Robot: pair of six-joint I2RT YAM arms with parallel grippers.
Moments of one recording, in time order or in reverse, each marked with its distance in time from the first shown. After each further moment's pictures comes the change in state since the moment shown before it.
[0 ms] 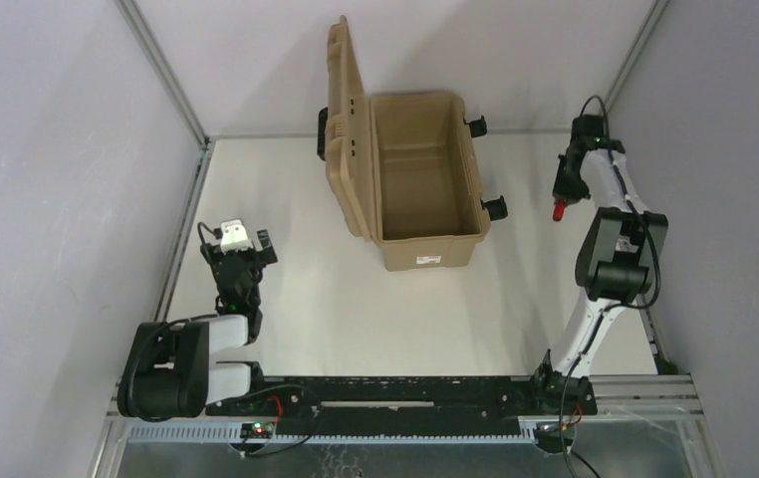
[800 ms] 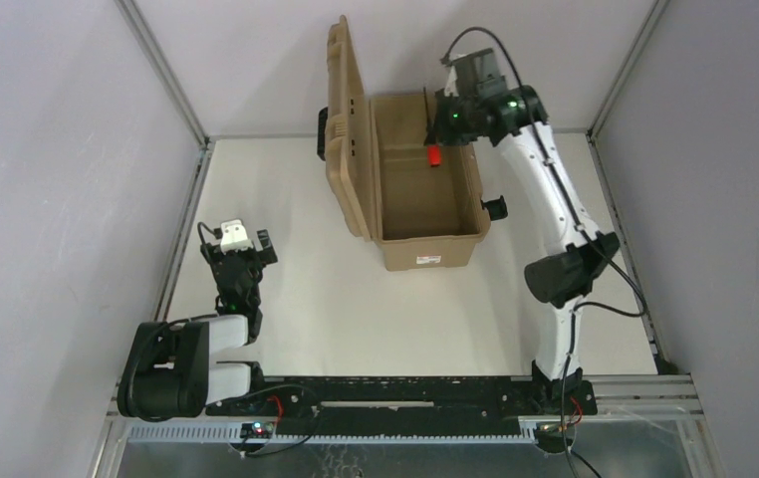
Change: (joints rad) left arm 0.000 0.000 0.000 0.000 0.000 0.000; right arm 0.586 -0.012 0.781 -0.337 -0.211 0.154
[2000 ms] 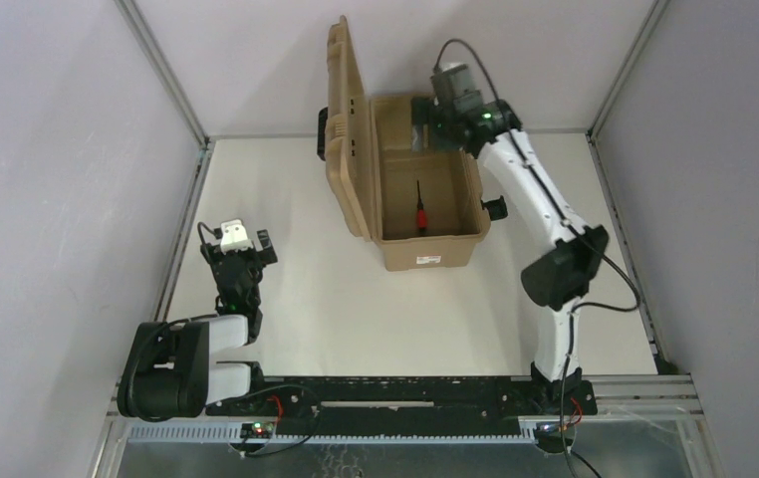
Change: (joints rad) left arm 0.000 0.000 0.000 0.000 0.000 0.000; right arm 0.080 0.064 -0.178 0.177 0.275 0.039
